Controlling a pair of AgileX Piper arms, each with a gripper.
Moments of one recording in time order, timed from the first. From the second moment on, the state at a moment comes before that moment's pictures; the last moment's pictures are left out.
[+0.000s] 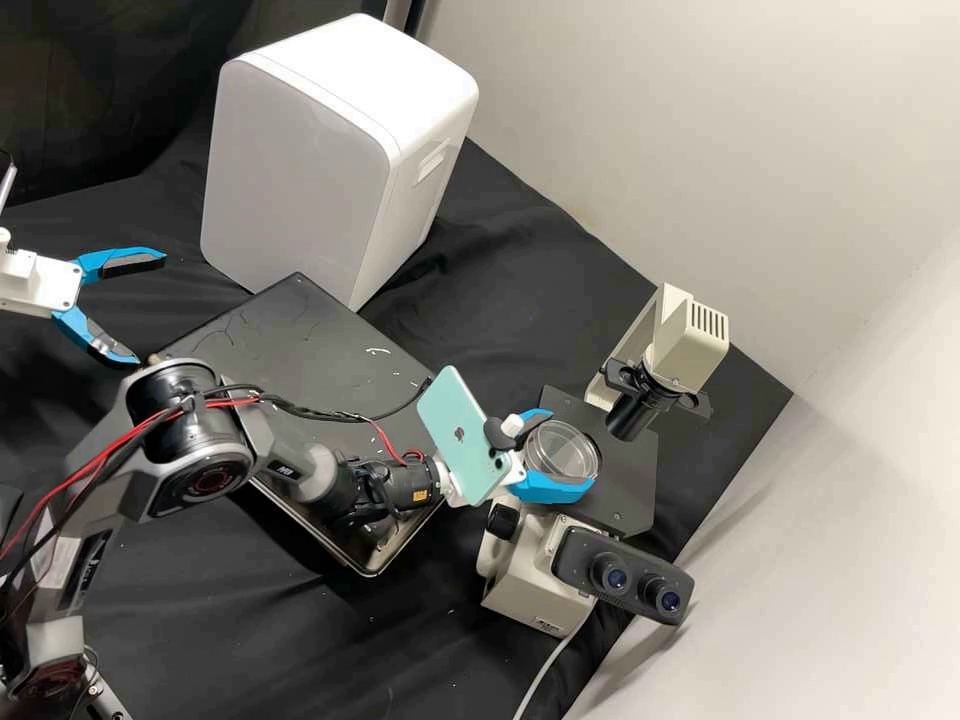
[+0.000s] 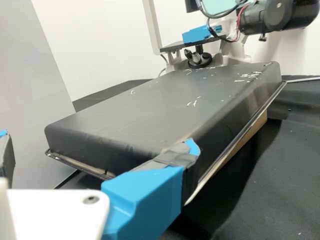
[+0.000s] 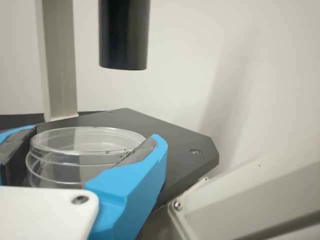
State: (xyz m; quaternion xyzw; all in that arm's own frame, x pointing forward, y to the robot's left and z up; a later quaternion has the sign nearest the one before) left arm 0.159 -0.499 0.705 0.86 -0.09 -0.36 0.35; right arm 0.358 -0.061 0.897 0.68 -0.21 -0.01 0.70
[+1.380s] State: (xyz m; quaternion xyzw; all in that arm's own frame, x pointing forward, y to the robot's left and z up) left arm 0.159 -0.499 0.705 0.86 -0.09 -0.36 0.35; right arm 0.289 0.029 0.823 0.74 -0.02 0.00 0.67
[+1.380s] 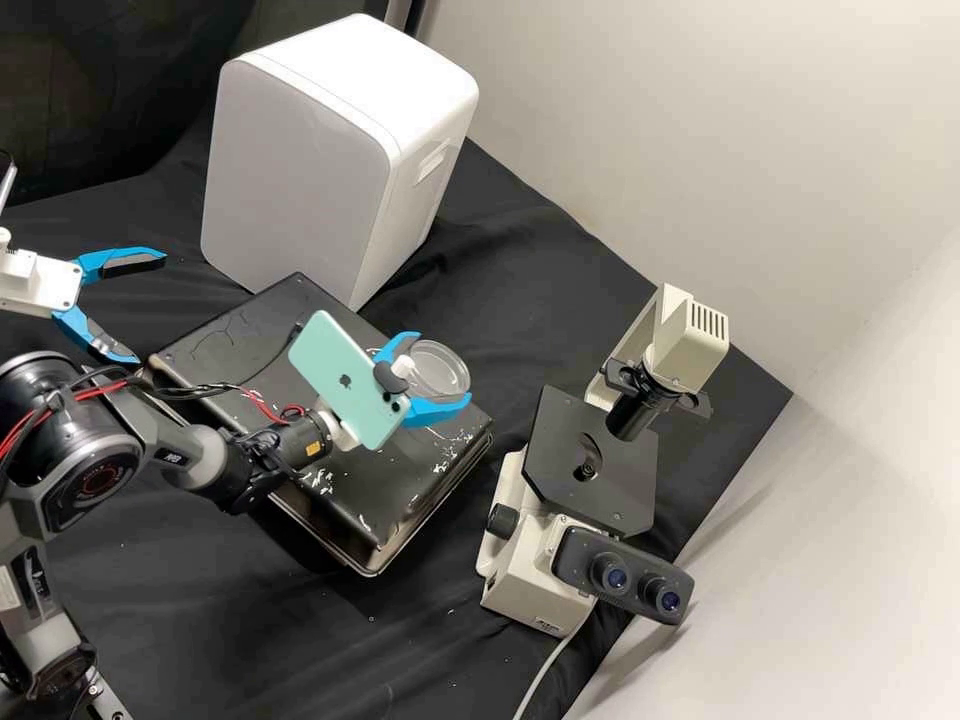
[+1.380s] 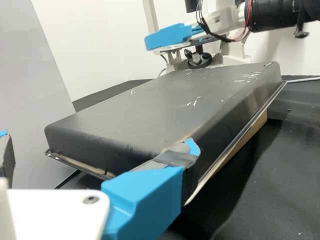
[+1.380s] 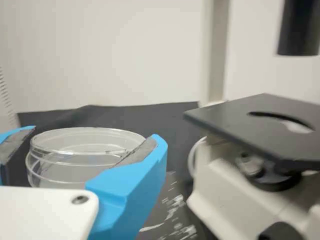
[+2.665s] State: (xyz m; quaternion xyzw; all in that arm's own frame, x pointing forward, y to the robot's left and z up) left arm 0.159 -0.499 0.705 0.86 -0.09 -0.36 0.35; right arm 0.274 0.021 0.787 0.72 0.01 -0.04 0.69
